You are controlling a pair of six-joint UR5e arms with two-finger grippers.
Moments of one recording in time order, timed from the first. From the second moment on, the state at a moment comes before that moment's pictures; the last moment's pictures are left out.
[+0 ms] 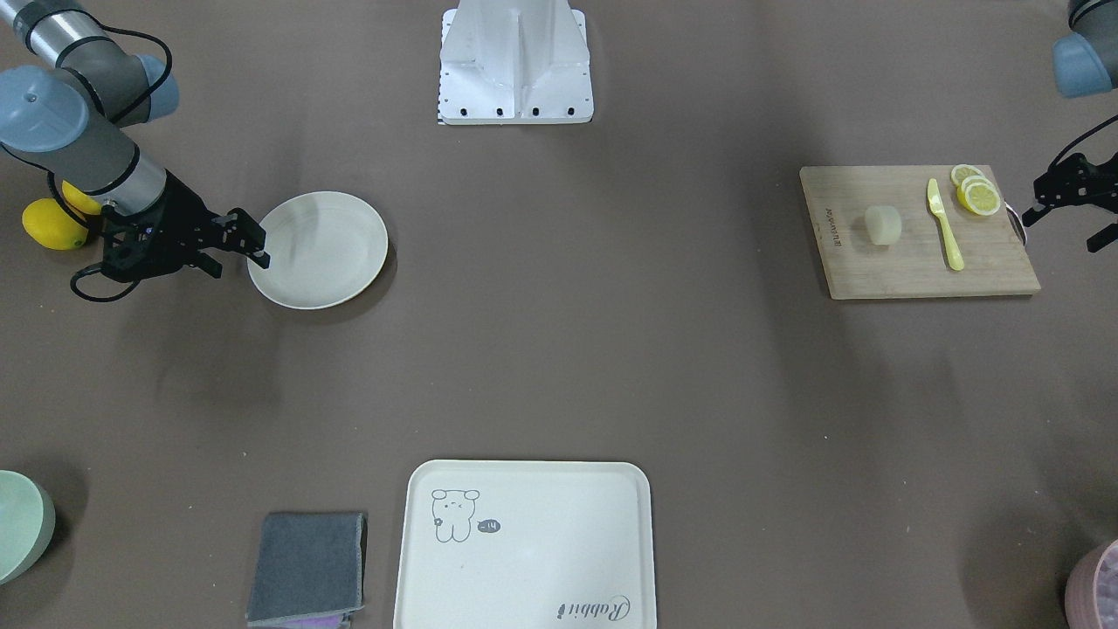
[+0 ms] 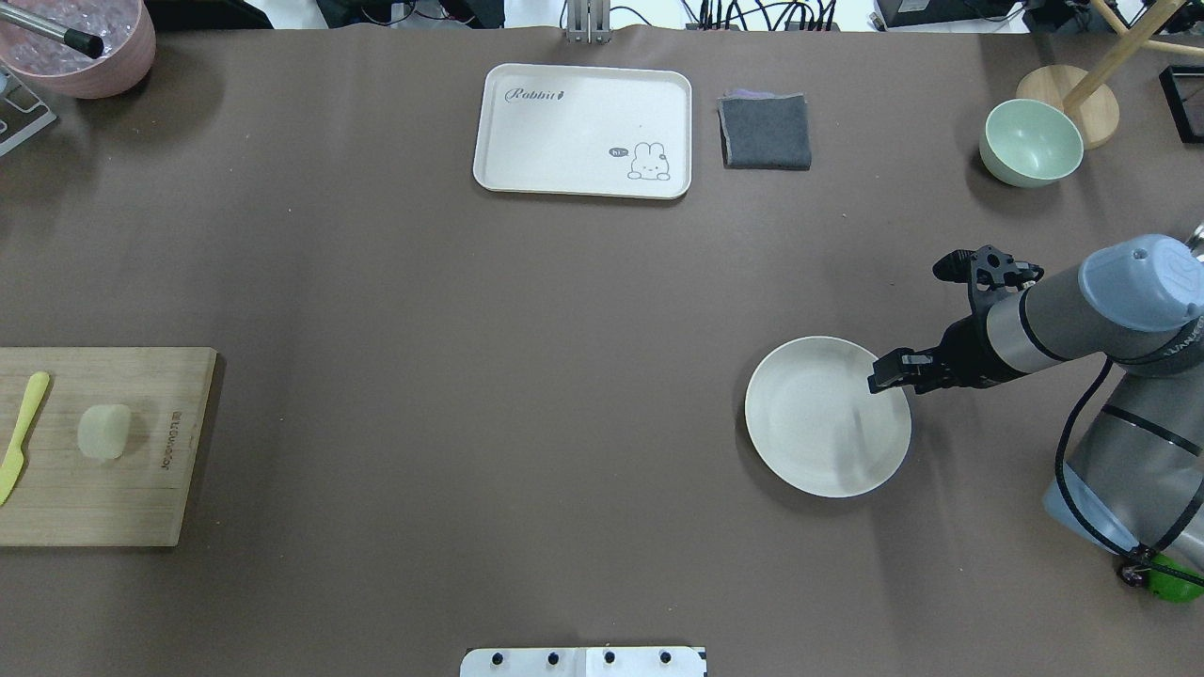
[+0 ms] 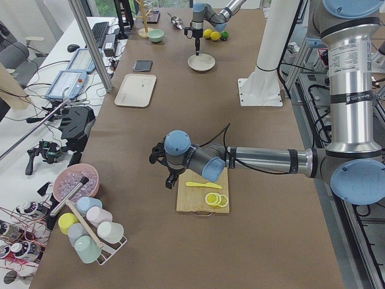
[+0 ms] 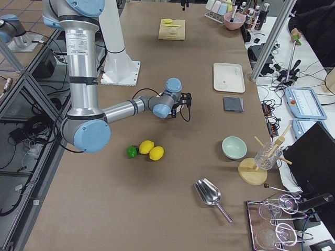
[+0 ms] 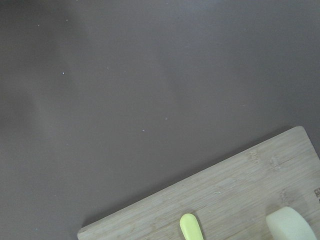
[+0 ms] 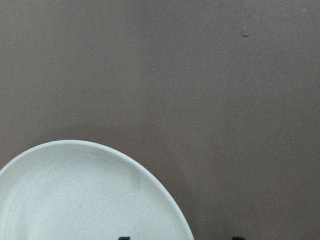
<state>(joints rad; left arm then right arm) -1.33 -1.44 -1.70 -2.03 -2.43 -0.09 0.73 -1.53 1.74 -0.88 2.15 1.09</state>
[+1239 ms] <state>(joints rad) -1.34 -1.43 -1.72 -2.03 -2.43 -0.21 0.67 -1.34 1.73 -0.88 2.14 1.32</state>
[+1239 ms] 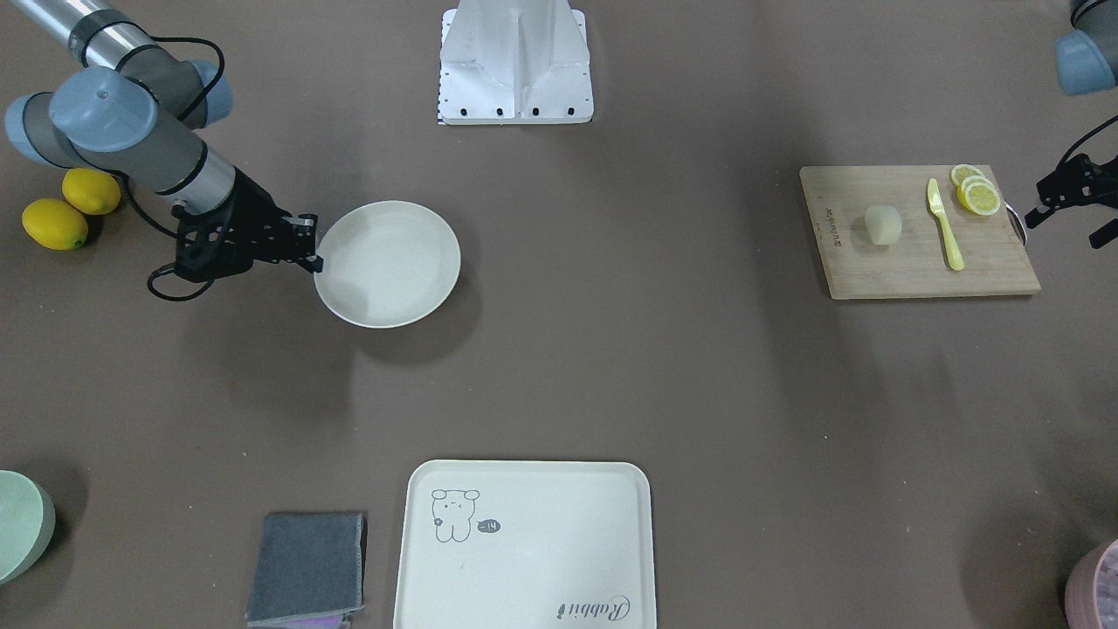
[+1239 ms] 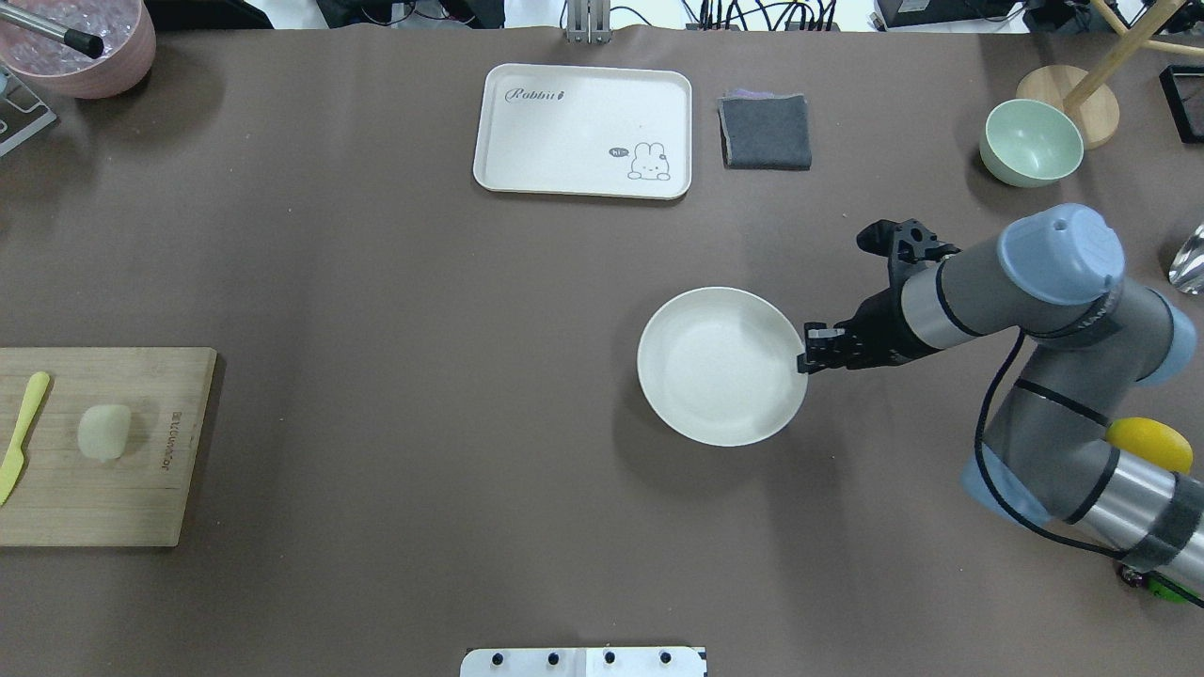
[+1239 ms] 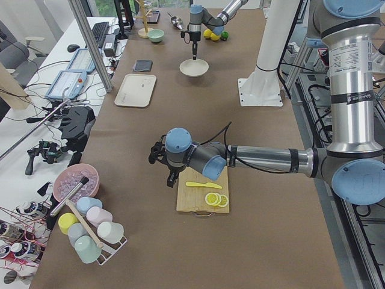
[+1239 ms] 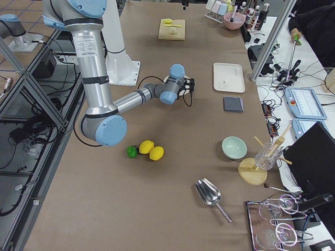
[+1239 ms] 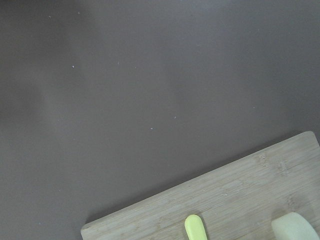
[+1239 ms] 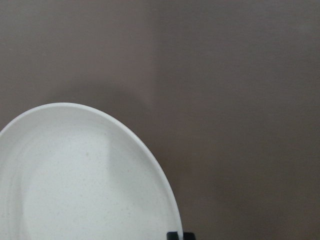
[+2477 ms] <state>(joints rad) -1.22 -1.44 -1.75 -2.10 -2.46 -0.48 0.46 -1.11 1.68 -0.99 1.92 1.45</state>
